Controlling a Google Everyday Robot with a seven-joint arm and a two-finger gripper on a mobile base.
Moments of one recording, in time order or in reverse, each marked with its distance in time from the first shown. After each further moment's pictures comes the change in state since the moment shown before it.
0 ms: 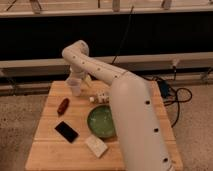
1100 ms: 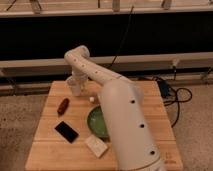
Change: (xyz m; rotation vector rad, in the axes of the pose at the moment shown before) arm -0.003 -0.002 0.045 -0.029 -0.074 -0.032
